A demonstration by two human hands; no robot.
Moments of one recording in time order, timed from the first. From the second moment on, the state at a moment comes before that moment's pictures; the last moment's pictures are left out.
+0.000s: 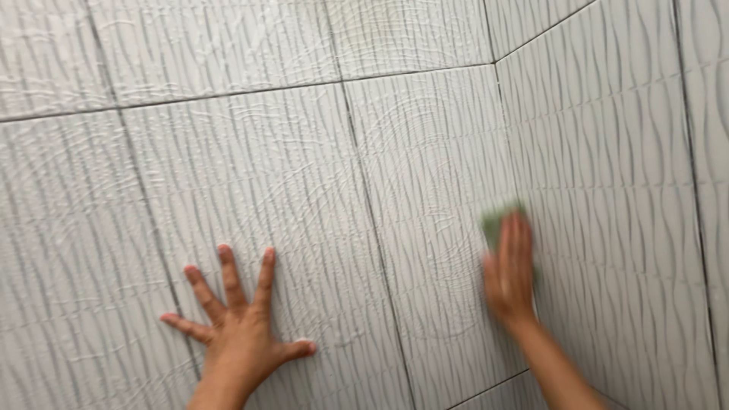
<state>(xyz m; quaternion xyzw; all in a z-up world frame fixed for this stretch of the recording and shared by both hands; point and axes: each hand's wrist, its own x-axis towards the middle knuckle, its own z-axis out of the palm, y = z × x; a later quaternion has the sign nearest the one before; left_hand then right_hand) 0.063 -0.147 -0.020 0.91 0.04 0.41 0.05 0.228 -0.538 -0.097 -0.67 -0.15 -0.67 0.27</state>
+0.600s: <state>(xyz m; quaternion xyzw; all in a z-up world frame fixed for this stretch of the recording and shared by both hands) 0.021 -0.035 -0.048 0.92 0.11 0.38 0.03 0.125 -0.292 -0.091 -0.73 -0.47 -0.49 0.06</state>
